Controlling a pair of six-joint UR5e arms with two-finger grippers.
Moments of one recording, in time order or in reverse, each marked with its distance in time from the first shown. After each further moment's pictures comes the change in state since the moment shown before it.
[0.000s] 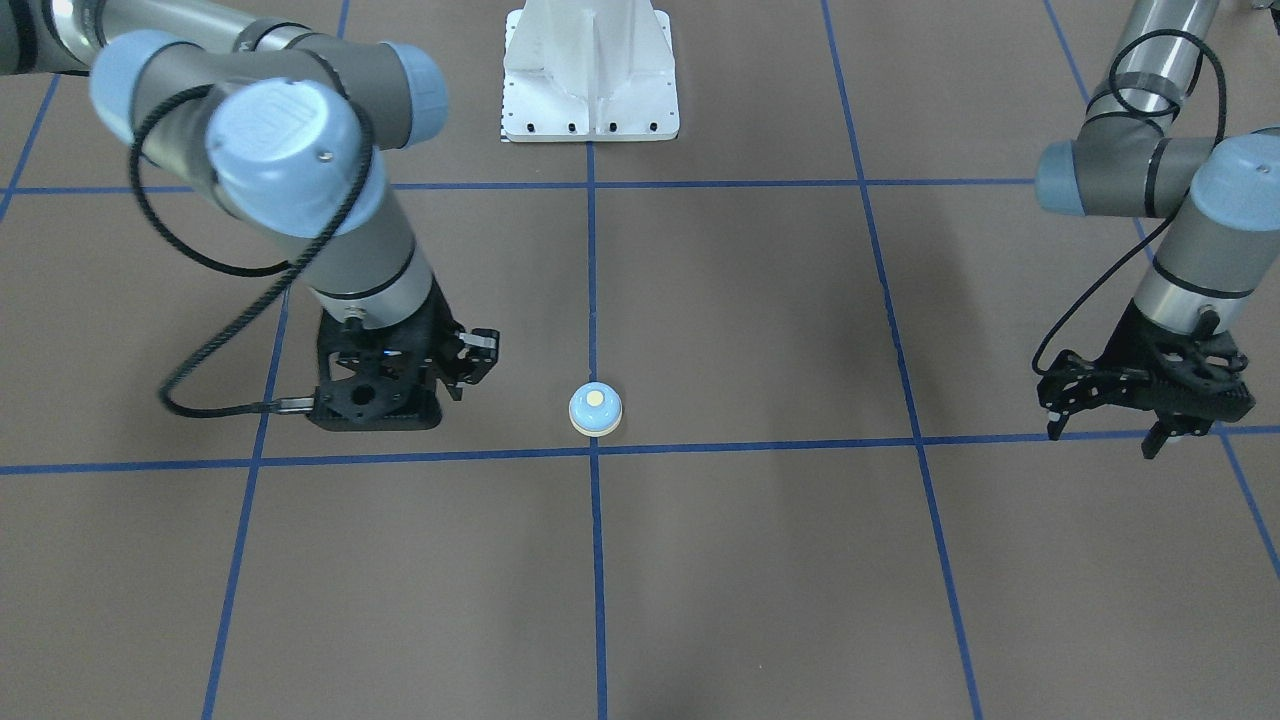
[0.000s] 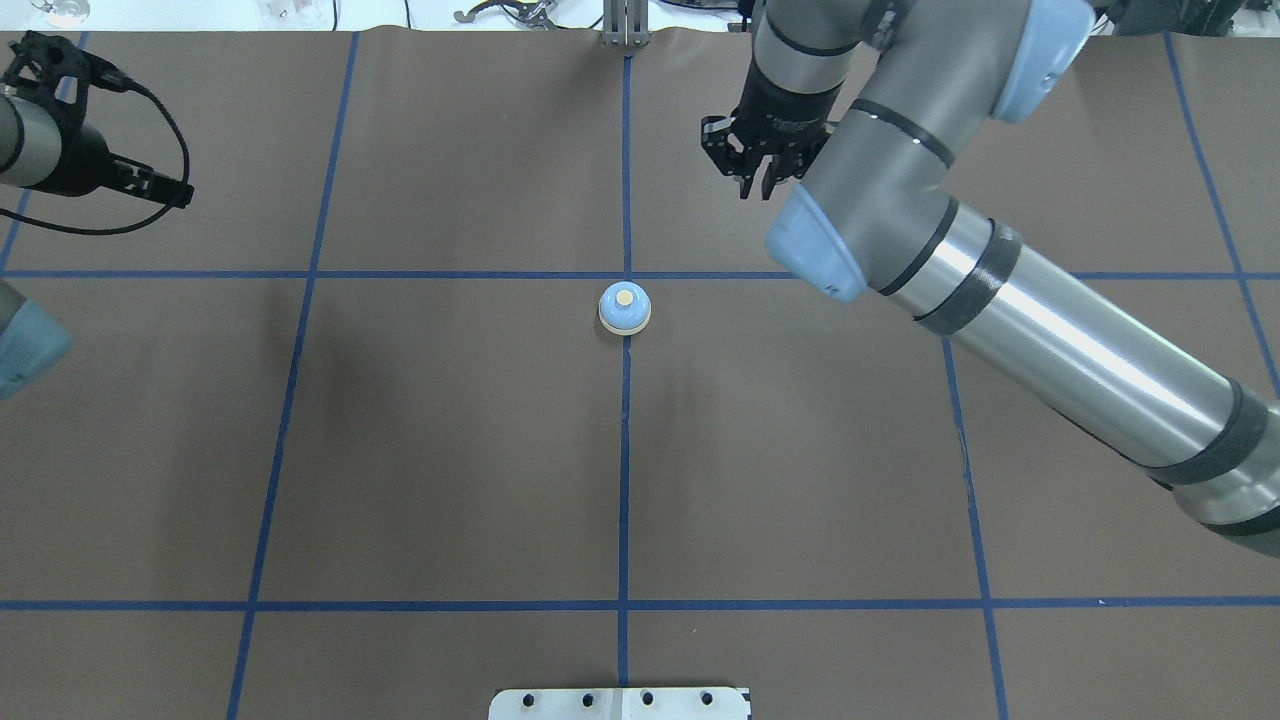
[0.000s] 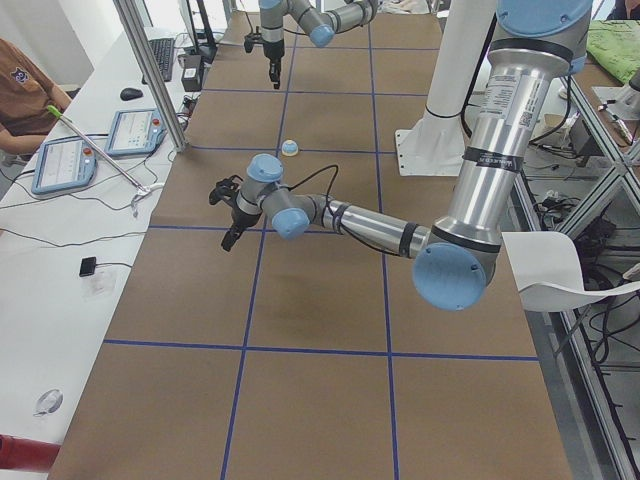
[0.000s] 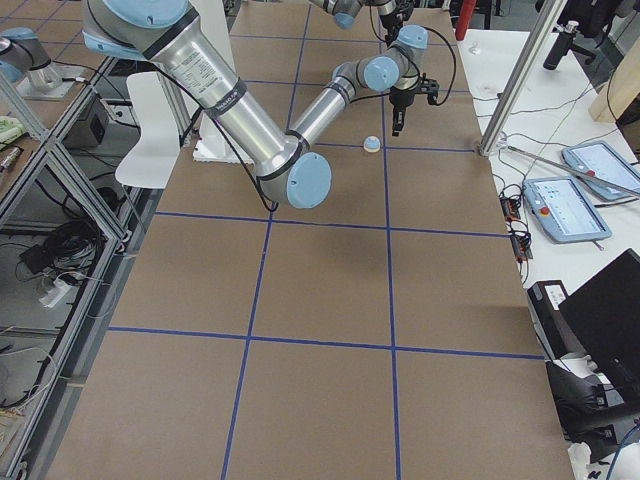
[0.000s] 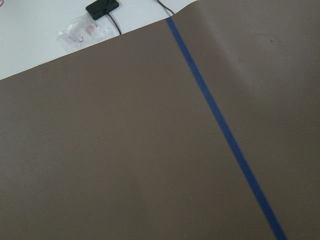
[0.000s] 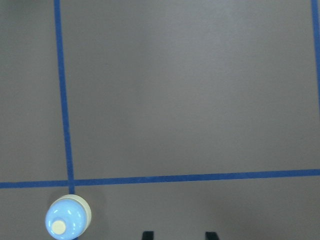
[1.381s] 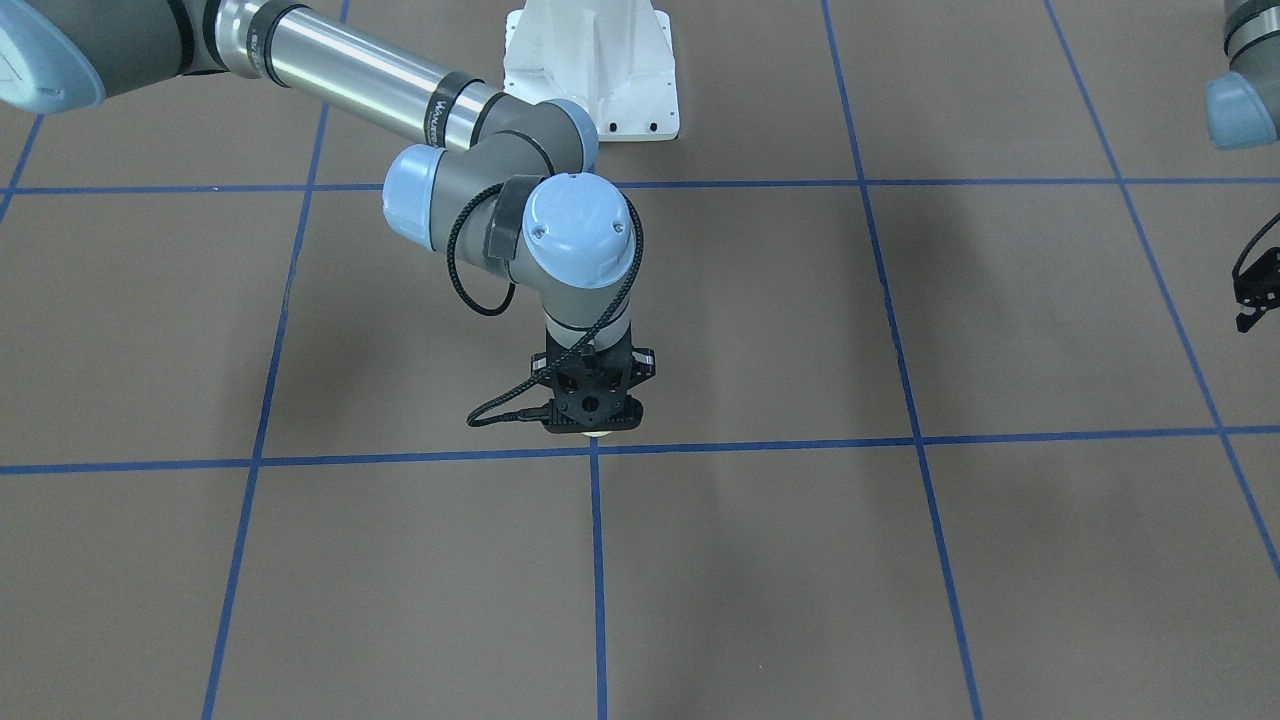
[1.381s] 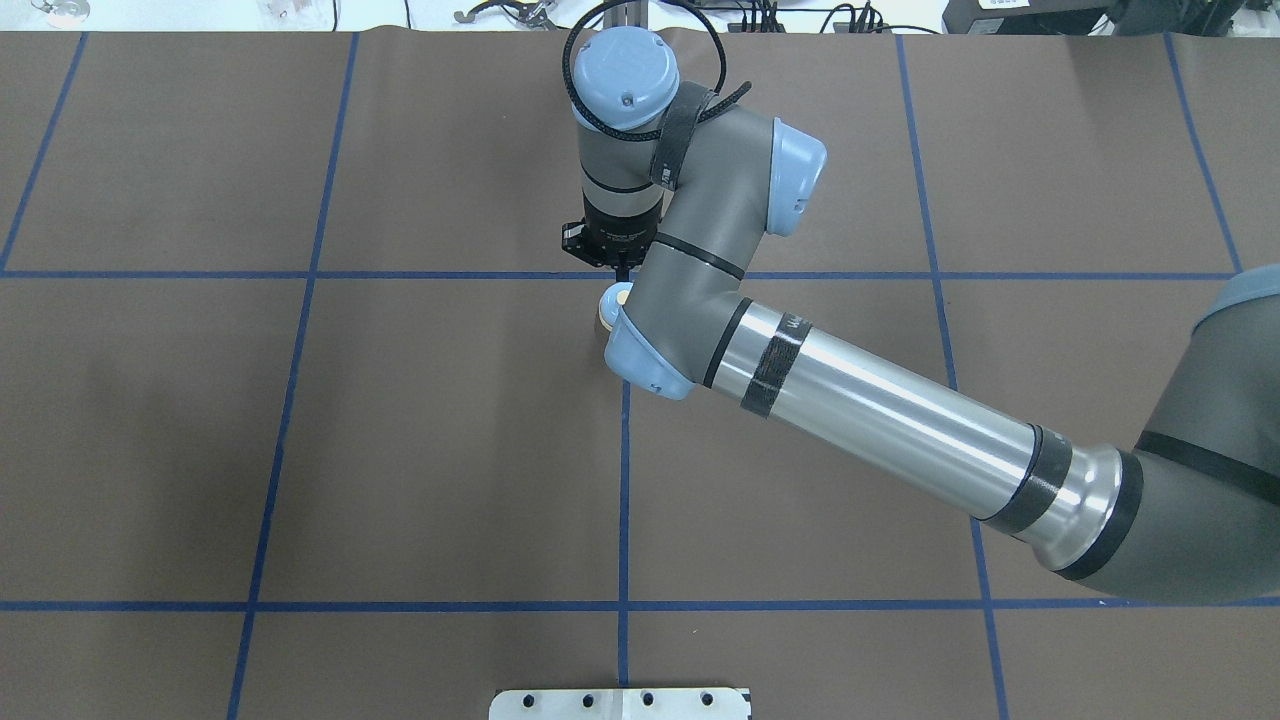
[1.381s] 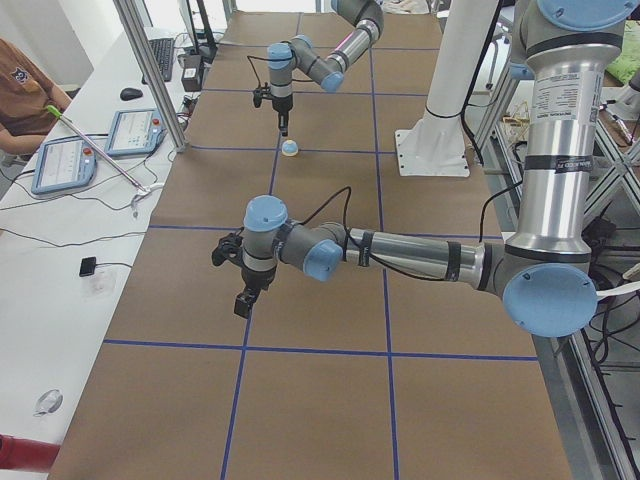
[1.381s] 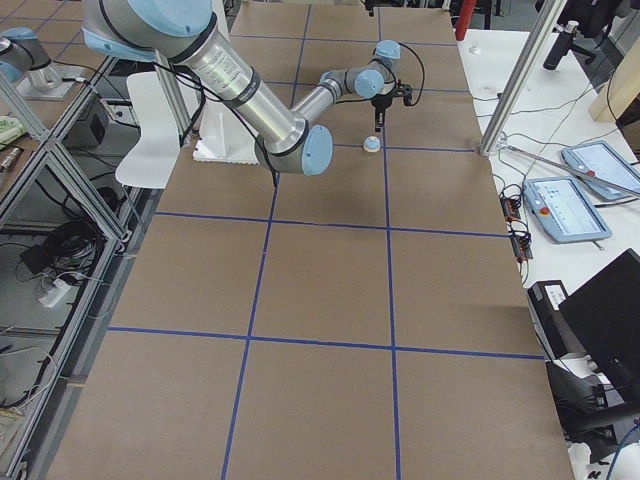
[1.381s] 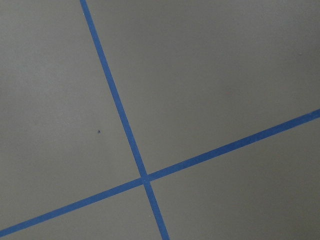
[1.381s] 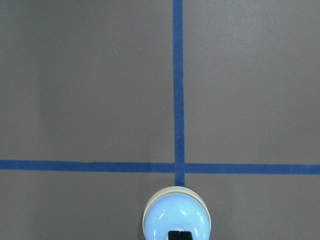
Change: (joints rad) left arm -0.263 0.190 -0.084 0.272 -0.194 0.408; right arm -0.172 0.148 -0.323 0.245 -0.102 0.119
